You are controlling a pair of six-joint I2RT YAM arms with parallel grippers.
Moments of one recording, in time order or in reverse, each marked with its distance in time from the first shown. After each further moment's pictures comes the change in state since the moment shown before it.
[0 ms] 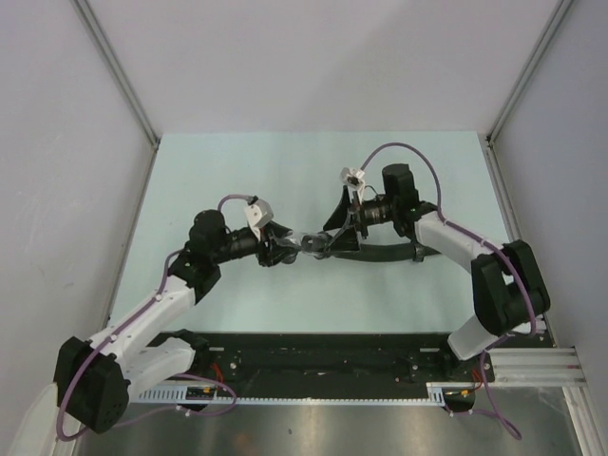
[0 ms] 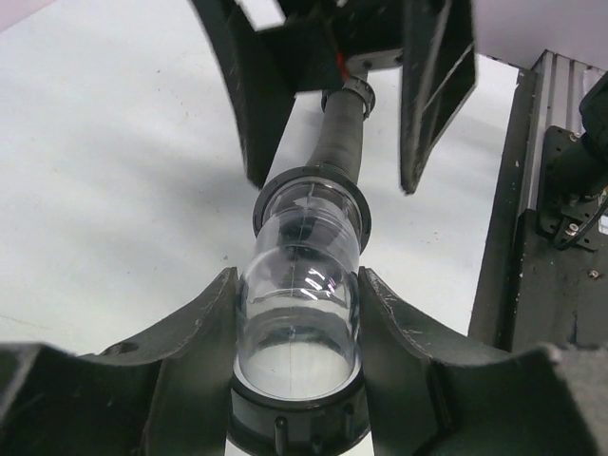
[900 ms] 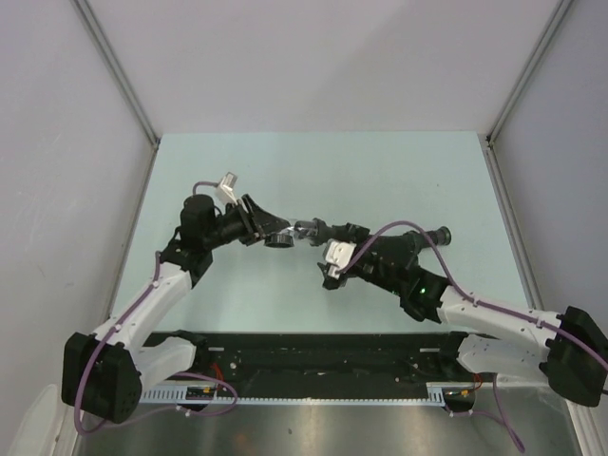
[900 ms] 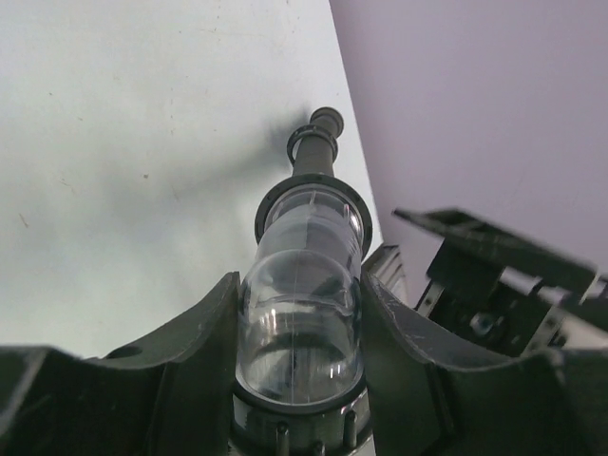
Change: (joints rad) left arm 0.159 0.077 0.092 -0.156 -0.106 -0.863; right arm 0.472 -0.568 -0.404 0.155 1.154 -0.575
